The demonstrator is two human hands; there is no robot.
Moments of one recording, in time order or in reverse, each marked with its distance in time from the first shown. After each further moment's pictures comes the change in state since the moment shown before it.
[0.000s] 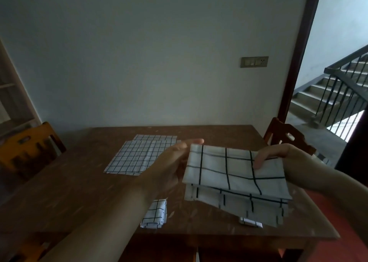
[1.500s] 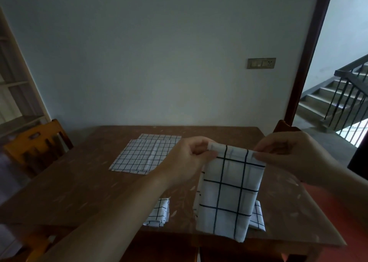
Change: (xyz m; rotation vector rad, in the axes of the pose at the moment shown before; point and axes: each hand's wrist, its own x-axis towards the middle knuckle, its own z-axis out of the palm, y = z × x) left_hand -0.011 0.012 0.027 0.531 0.033 0.326; right_hand -0.001 -0.028 0.015 -0.579 0.369 -0.268
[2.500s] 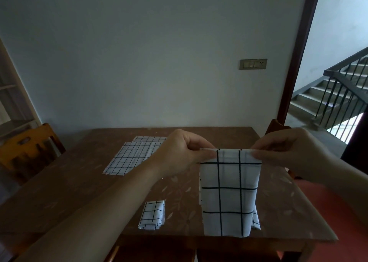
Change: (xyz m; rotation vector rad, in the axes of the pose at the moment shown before) left_hand 0.010 0.018 -0.012 0.202 -0.061 0.061; right_hand -0.004 -0.013 -0.012 0.042 -0.031 -0.023
